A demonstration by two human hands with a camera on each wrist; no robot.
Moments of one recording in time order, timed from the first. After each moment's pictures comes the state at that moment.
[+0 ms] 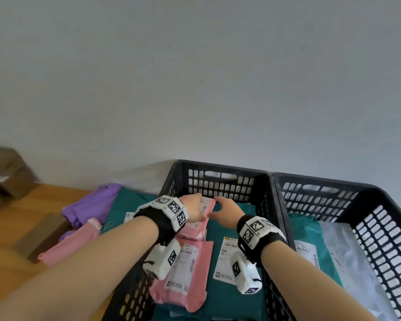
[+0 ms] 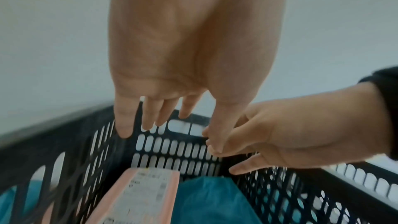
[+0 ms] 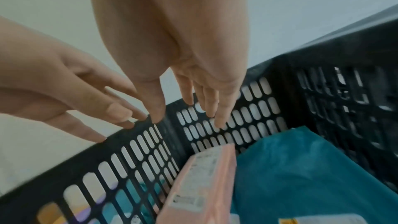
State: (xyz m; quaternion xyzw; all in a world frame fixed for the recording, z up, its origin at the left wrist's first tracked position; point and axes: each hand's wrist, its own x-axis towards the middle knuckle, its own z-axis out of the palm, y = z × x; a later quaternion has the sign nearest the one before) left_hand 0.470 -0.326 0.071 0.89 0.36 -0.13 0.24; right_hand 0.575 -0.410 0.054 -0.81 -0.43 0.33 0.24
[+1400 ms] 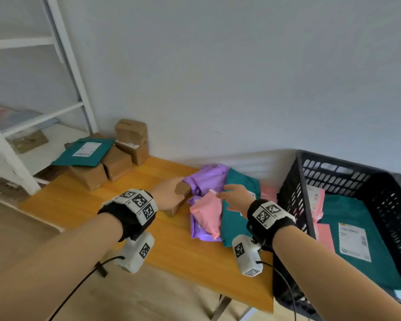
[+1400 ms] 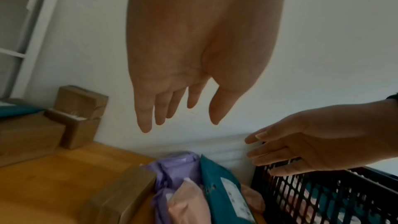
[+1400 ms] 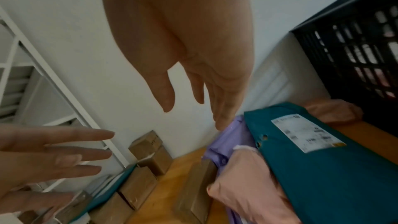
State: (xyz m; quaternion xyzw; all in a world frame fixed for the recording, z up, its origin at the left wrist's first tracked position) left_hand -0.019 -0.232 0.098 0.83 0.46 0.01 0.32; right_hand 0.179 -0.282 0.049 -0.77 -0.38 0.39 0.32
